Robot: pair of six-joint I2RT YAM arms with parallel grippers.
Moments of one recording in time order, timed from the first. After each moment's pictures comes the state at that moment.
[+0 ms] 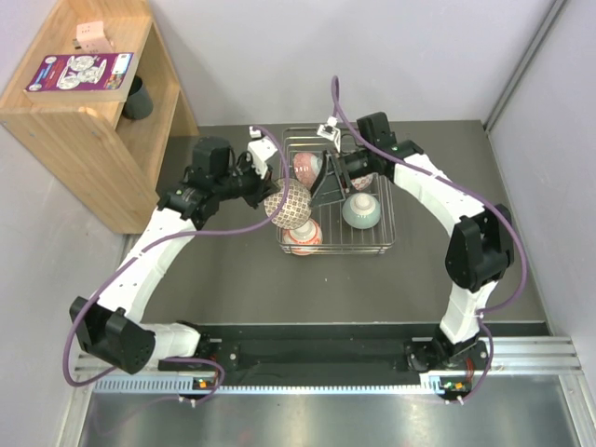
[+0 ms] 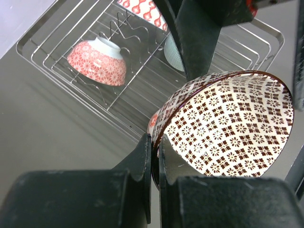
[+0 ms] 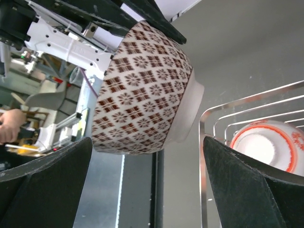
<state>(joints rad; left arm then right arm) -0.39 1.29 1.29 -0.50 0.49 0.29 0.45 1.83 1.64 -0.56 -1.29 0.02</state>
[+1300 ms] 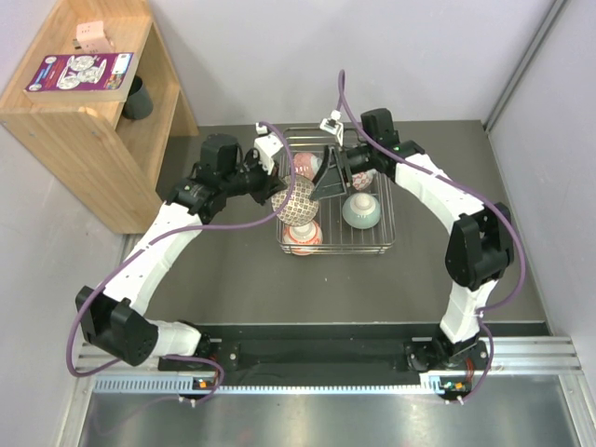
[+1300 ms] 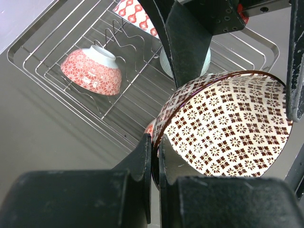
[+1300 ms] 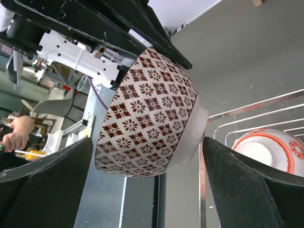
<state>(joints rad) -0.42 1.33 1.31 -0.45 0.48 0.25 0.44 1.84 1.62 -0.41 -1.33 0.16</state>
